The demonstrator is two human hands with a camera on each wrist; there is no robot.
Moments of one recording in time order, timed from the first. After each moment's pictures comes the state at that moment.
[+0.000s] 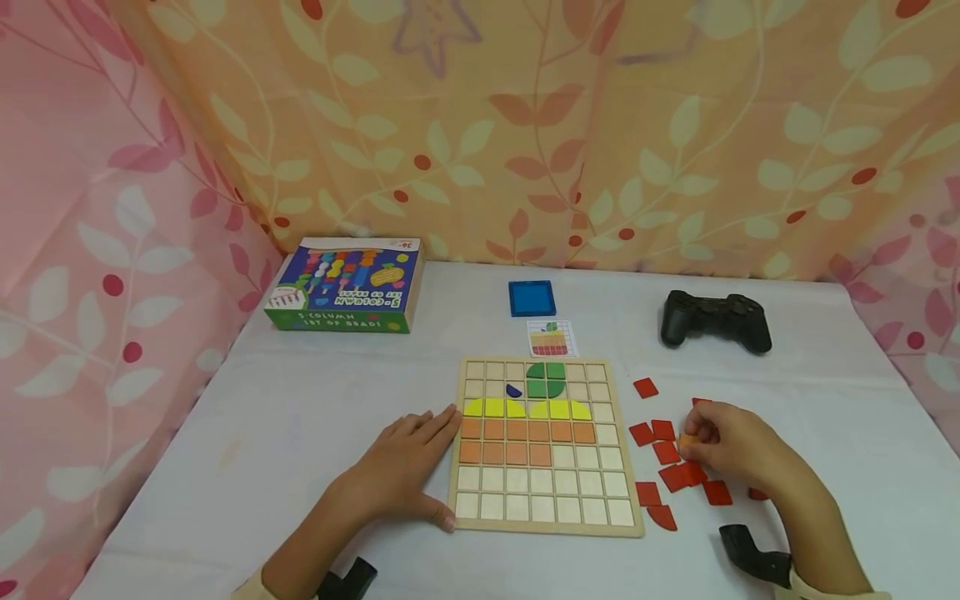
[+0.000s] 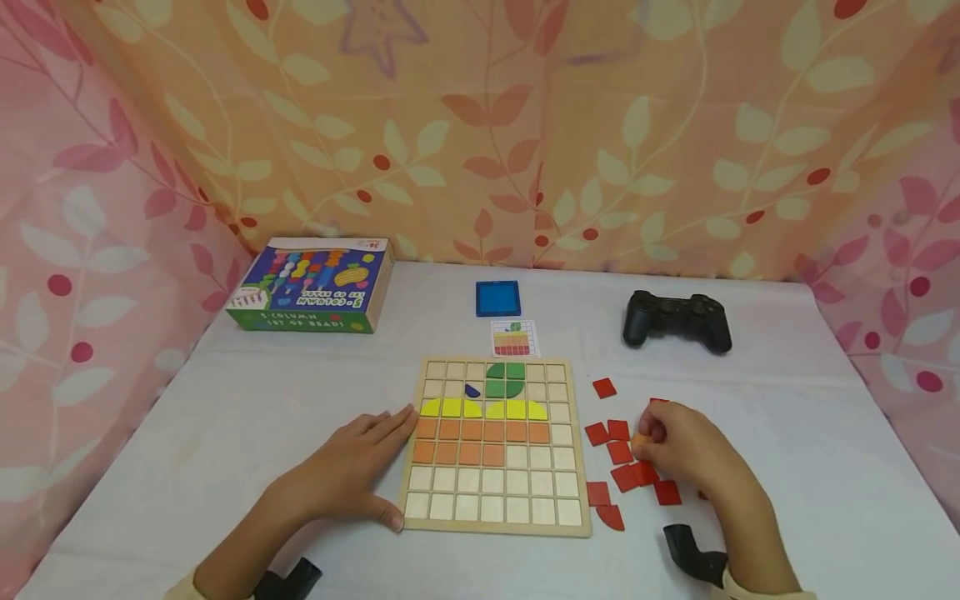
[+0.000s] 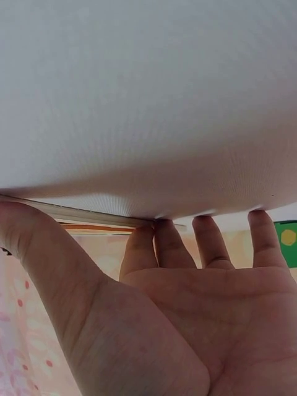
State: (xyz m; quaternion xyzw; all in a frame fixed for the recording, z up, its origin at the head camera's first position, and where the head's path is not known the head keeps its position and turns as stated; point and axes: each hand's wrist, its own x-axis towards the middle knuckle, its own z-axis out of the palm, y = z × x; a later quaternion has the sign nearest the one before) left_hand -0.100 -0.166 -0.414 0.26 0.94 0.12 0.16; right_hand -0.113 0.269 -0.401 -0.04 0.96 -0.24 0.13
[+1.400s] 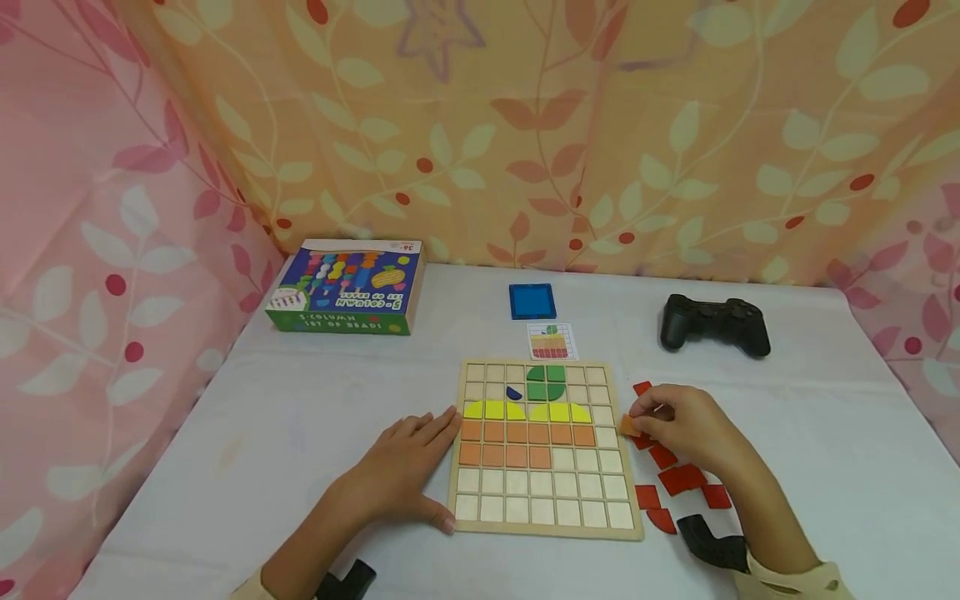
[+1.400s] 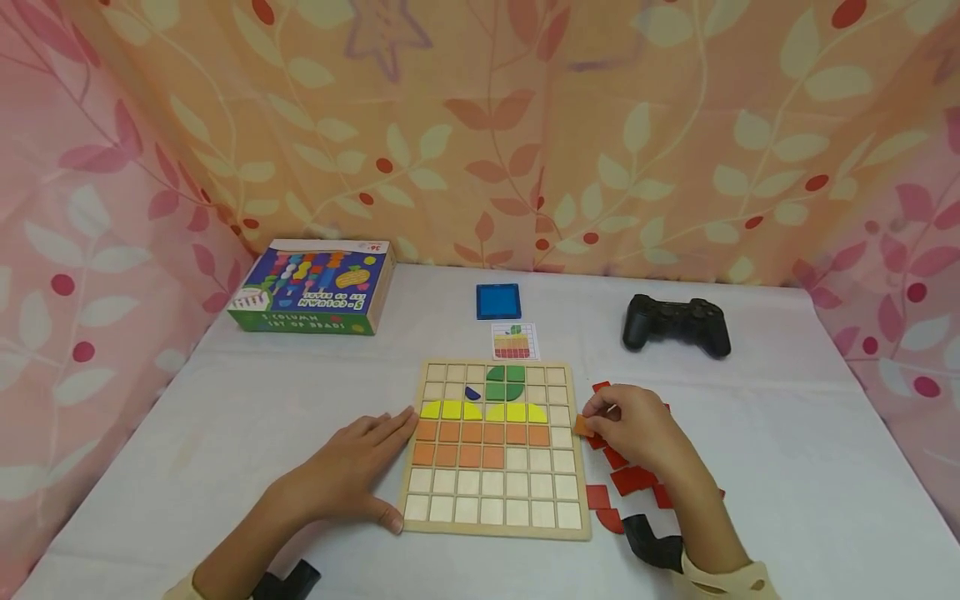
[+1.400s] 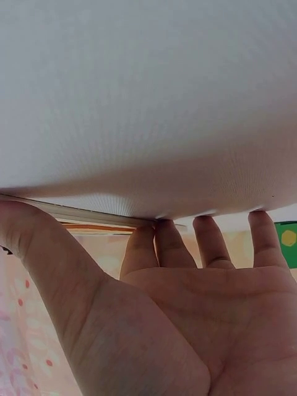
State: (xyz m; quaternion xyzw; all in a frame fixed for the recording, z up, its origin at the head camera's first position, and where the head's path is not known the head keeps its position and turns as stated) left_hand -0.099 -0.166 -0.414 0.26 0.94 0.12 0.16; right_hand -0.125 0.212 -0.388 -0.03 0.93 -0.34 0.10
